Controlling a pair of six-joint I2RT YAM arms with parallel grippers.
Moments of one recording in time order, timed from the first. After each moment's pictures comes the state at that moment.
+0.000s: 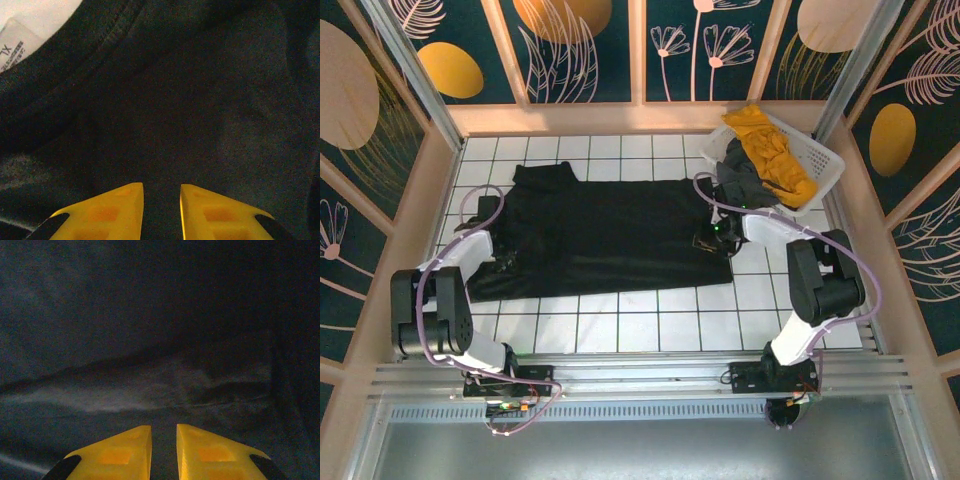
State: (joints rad) left arm 0.06 1.51 0.85 -0.55 -0.06 -0.84; right arm 0.32 1.72 1.01 -0.51 -0.23 0.52
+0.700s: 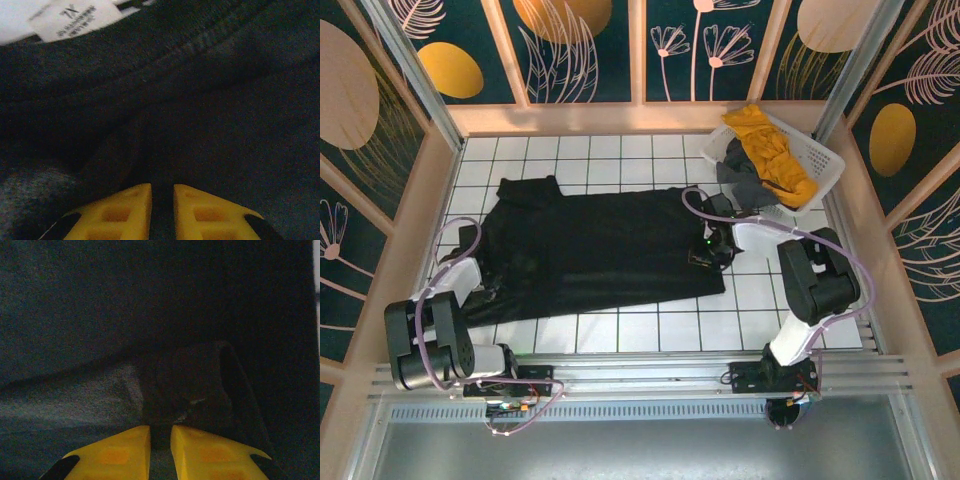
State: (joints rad) left arm 0.23 1.34 0.60 -0.55 -0.11 -1.03; right arm 0.41 1.71 0.94 -0.53 -0.23 0.52
